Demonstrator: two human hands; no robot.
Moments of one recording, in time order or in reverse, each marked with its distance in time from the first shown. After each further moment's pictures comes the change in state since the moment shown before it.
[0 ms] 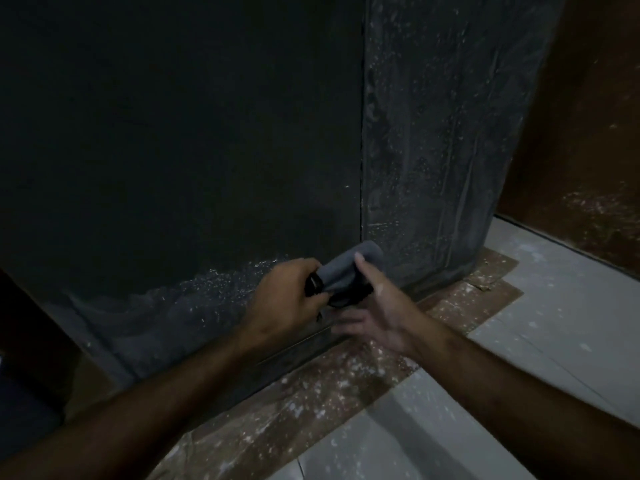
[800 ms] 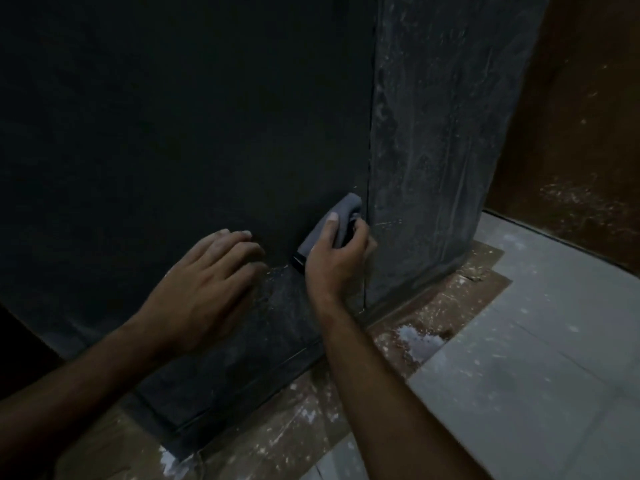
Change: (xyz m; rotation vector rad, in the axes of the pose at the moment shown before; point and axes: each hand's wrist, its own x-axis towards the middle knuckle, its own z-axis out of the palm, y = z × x) left_hand -0.021 -0.086 -0.110 0.688 -0.021 0.571; right_hand 0.092 -0.004 0.120 -0.161 0.955 -0.885
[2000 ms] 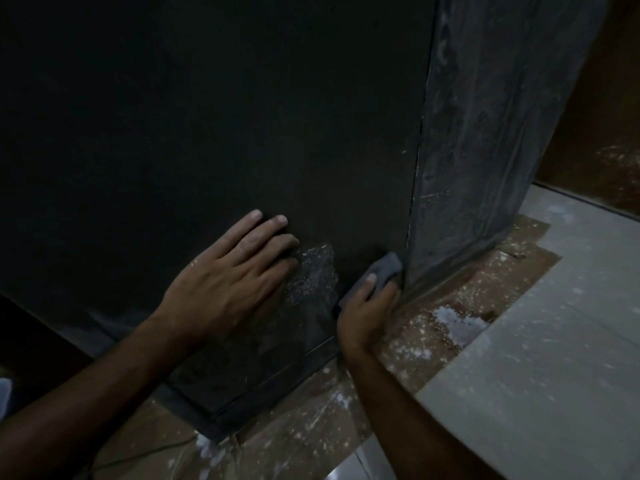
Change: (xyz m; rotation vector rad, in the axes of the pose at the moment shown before) left_hand -0.013 -0.019 0.033 0.257 0.049 0.134; right_hand -0.055 0.138 -0.017 -0.333 0.088 0.069
